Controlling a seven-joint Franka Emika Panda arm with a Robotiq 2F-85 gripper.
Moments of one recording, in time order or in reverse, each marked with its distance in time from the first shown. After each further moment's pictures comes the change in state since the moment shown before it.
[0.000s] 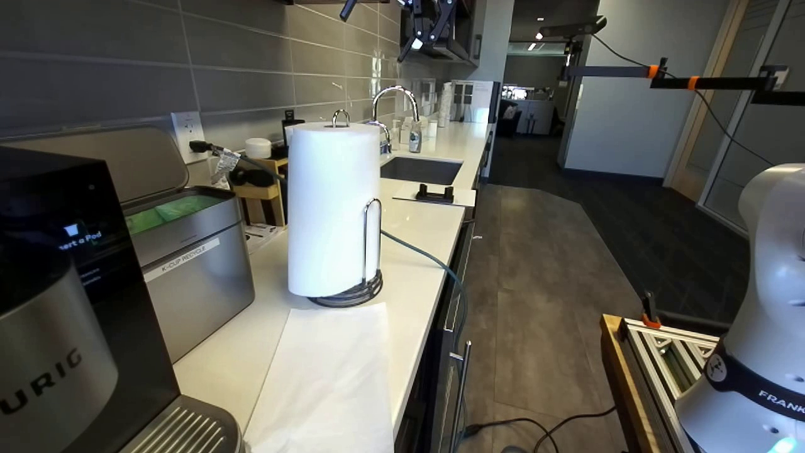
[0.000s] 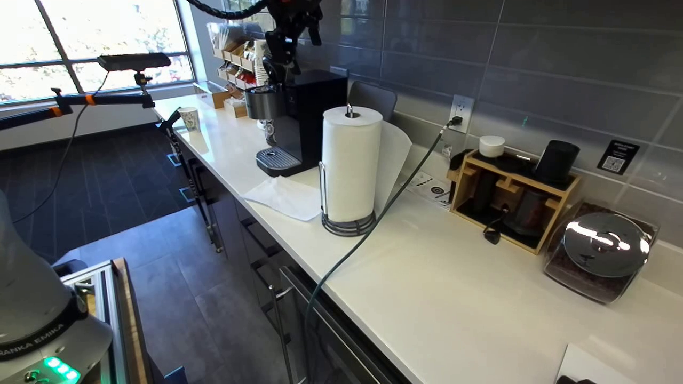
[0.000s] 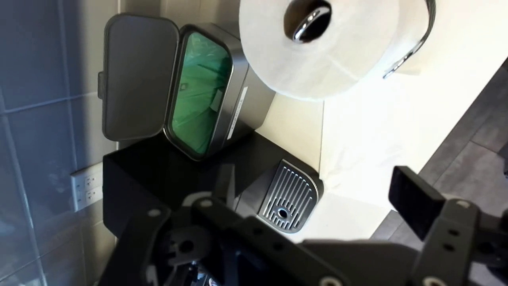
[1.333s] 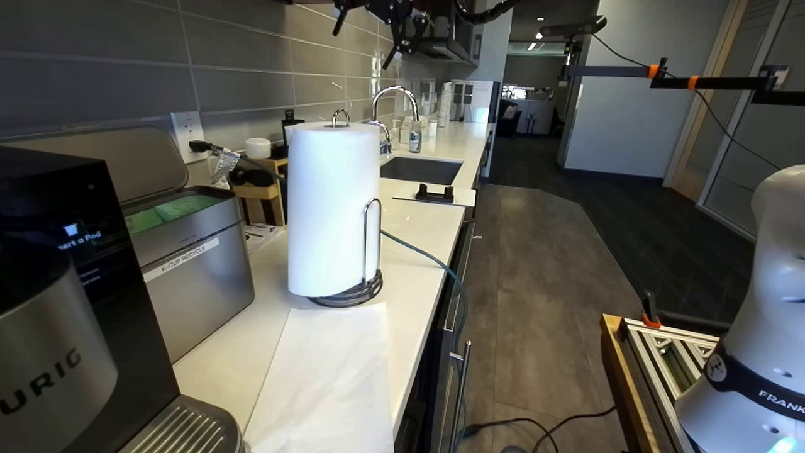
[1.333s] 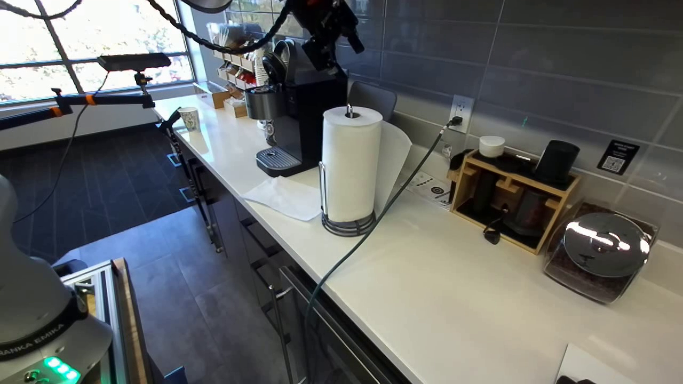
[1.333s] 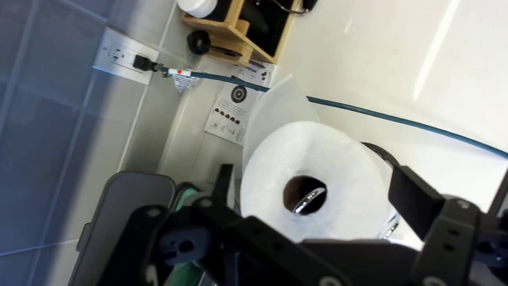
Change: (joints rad) arm -0.181 0.089 0.172 -0.012 -0.523 0.269 0.276
